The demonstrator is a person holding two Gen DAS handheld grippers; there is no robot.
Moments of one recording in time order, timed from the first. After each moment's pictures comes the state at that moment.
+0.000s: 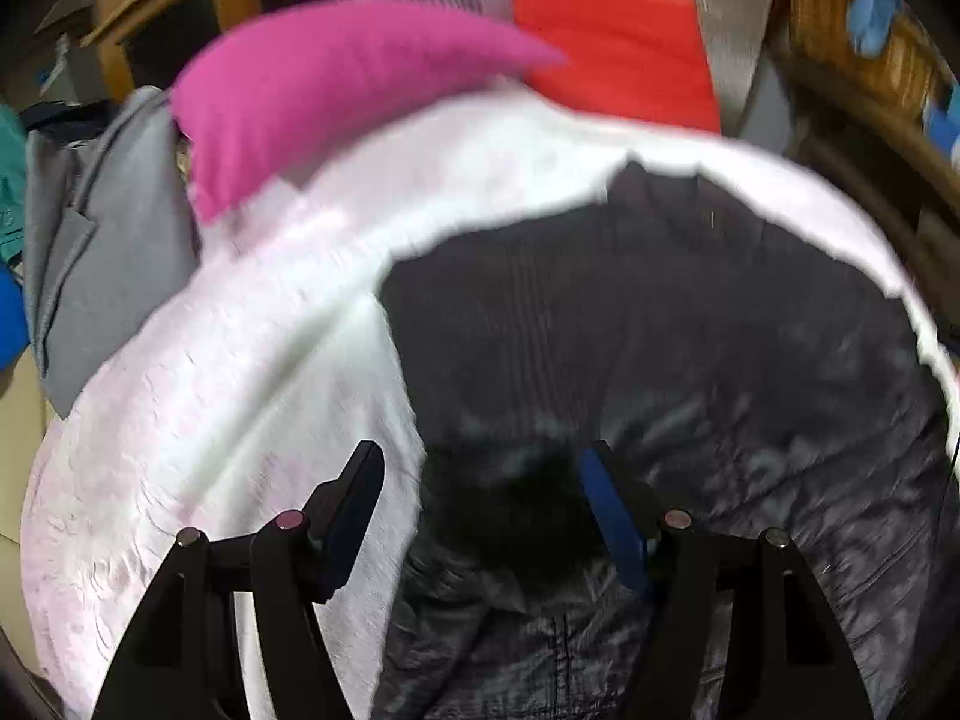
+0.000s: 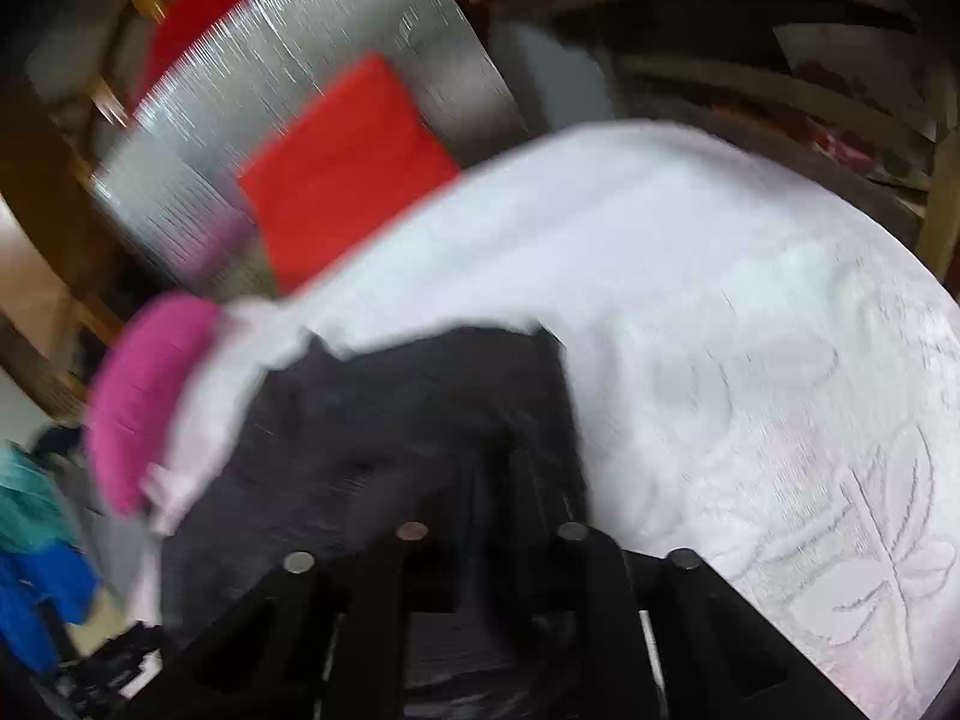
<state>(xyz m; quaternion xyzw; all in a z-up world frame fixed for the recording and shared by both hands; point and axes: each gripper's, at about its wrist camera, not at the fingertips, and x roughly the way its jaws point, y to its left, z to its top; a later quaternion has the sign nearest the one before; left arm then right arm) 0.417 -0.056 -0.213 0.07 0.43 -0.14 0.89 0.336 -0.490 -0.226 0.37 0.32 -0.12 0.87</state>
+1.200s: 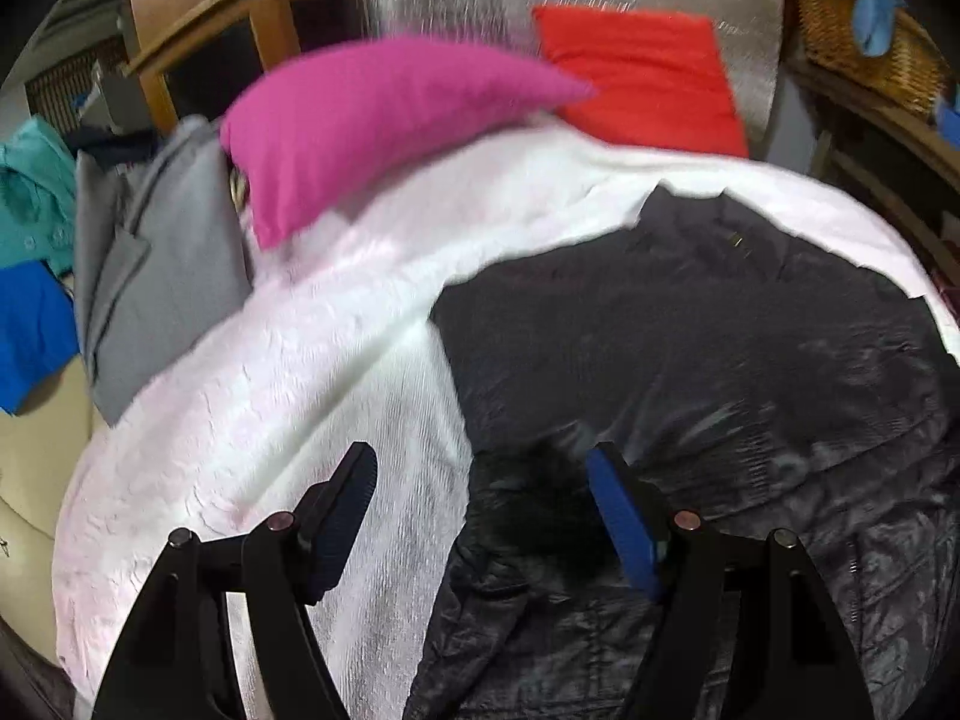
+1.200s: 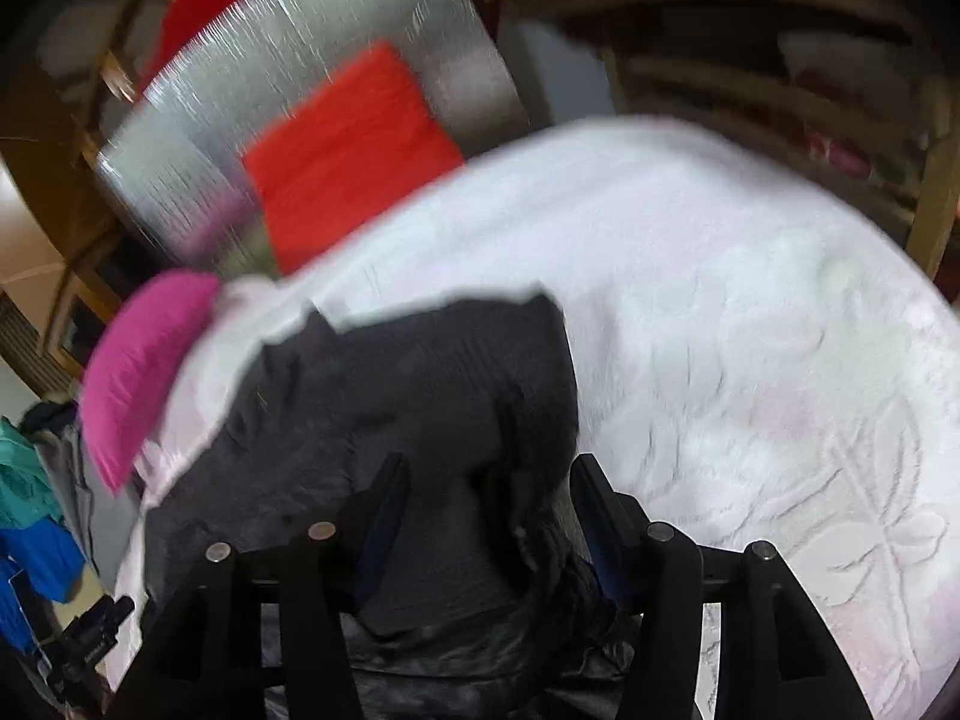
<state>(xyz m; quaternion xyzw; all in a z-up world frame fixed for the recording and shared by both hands) 0.391 -0.063 -0.201 0.11 0.39 -0.10 0.91 0.313 -0.466 -0.218 0.31 0.31 -0.13 0.89</state>
